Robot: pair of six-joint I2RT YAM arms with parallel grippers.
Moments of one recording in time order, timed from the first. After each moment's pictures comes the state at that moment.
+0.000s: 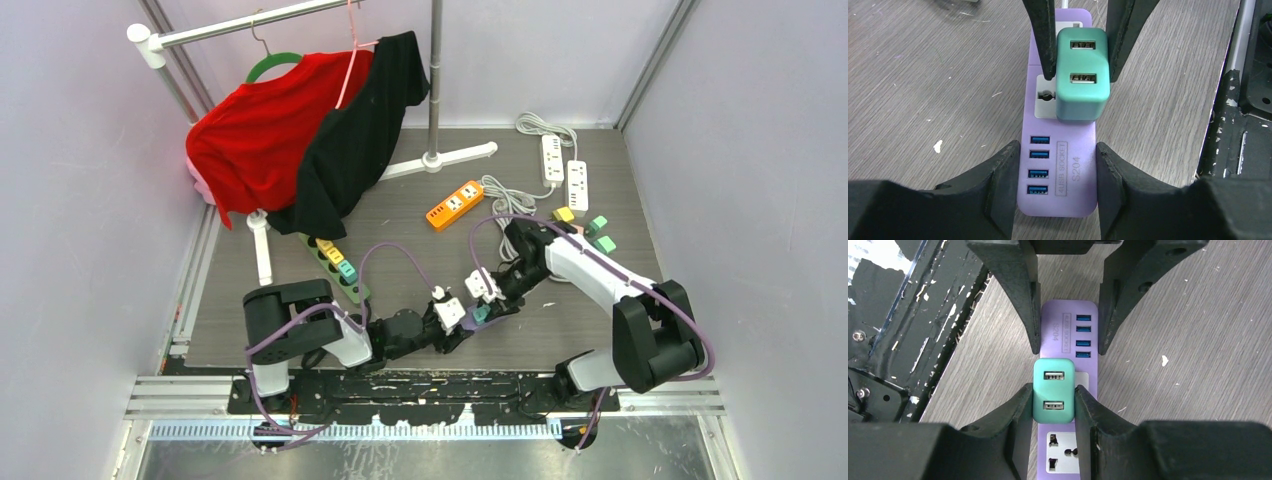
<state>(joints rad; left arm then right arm) -1.25 1.86 0.49 1.14 -0.16 -0.02 0.38 1.40 0.86 -1.07 -0.85 -1.71</state>
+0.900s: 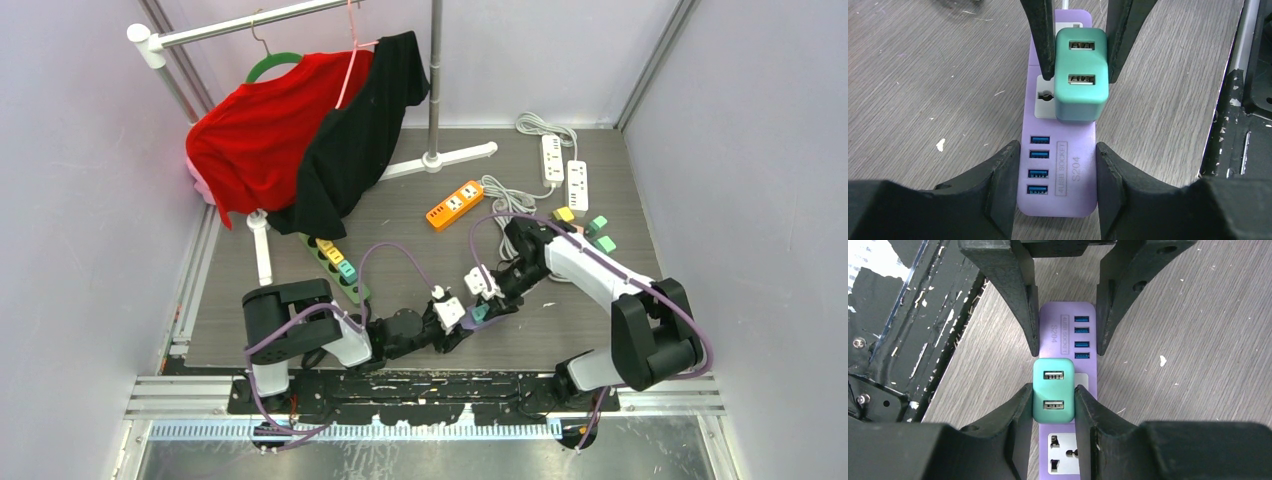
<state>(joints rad) -1.25 1.85 0.49 1.13 -0.16 -0.02 0.38 1.41 0.87 -1.06 -0.86 -1.68</state>
